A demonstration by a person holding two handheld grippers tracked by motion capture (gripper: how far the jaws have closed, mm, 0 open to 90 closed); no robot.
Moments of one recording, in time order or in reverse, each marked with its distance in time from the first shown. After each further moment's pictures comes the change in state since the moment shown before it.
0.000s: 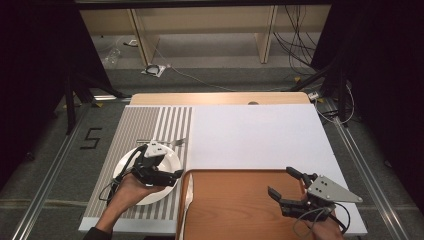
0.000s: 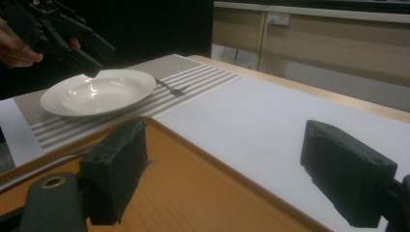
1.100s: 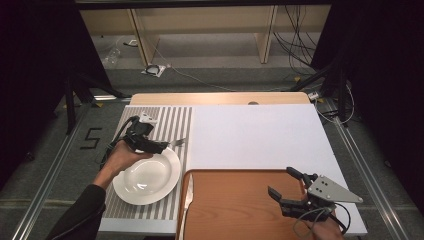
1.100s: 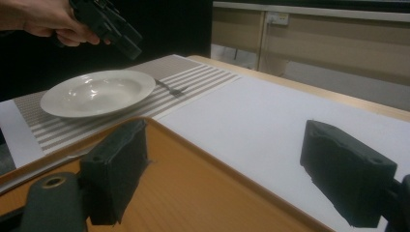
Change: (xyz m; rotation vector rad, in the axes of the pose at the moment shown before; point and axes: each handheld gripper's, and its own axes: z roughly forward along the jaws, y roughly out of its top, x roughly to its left) left arm 0.090 0.035 0.034 0.121 0.117 0.003; right arm 0.001 0.001 -0.001 0.005 -0.003 0.012
